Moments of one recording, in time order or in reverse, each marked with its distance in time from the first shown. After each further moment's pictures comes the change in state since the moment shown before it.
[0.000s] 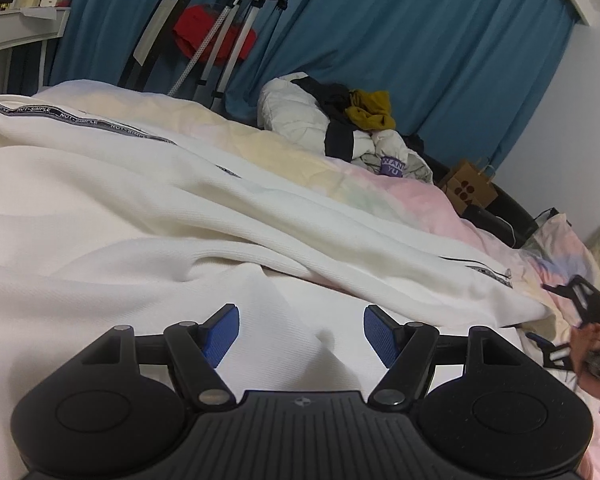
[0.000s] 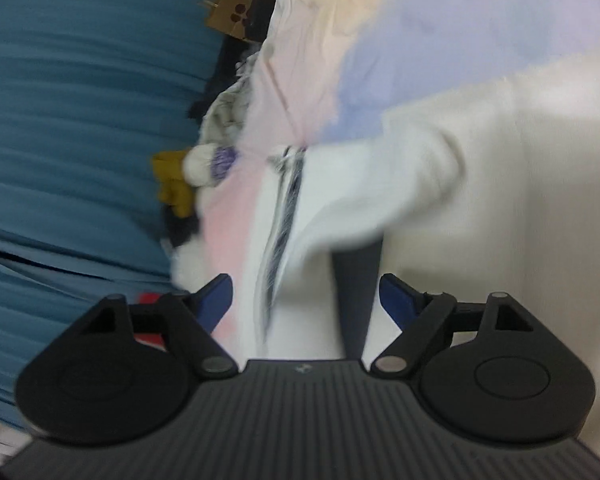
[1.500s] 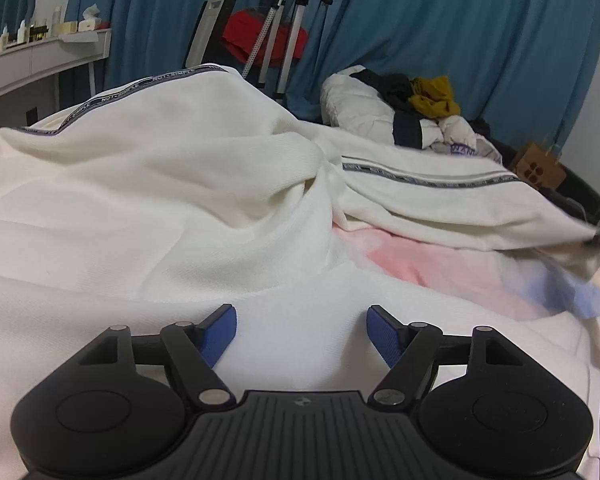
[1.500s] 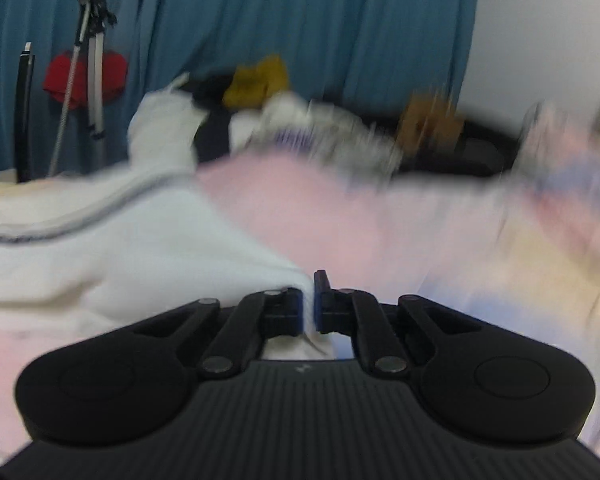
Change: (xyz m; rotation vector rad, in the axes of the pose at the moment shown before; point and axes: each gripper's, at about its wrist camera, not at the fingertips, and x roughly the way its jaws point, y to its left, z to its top) left arm 0.003 0.008 0.008 0.045 0.012 0.250; right arm 0.037 0.143 -0.149 -1.425 -0.236 -0.236
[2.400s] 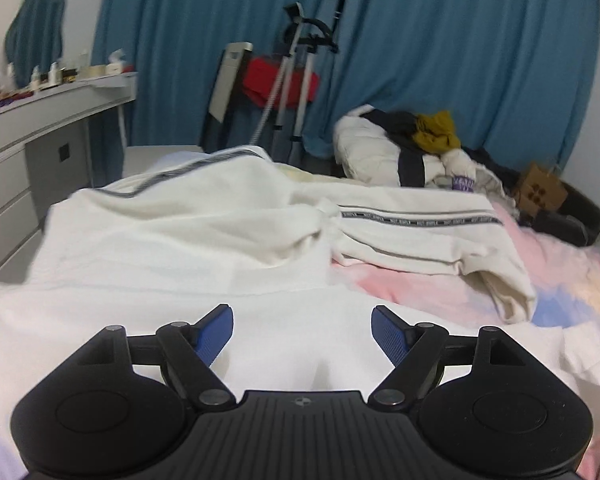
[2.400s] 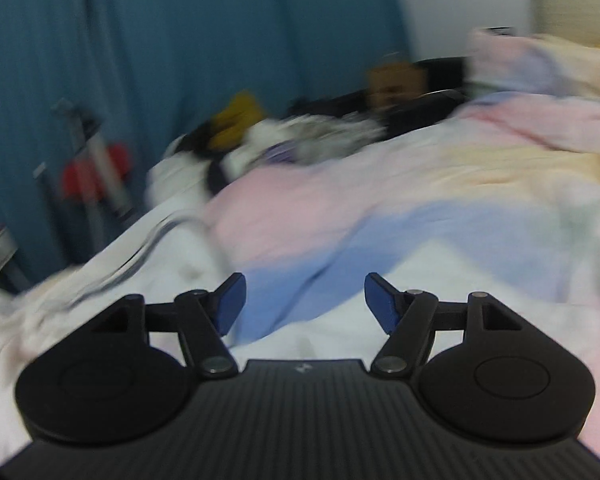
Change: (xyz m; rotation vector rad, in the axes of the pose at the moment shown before) left arm -0.134 -0.043 0.003 0.040 -0.086 0.090; right arm -0.137 -0.097 -0.072 0.428 0.051 0.193
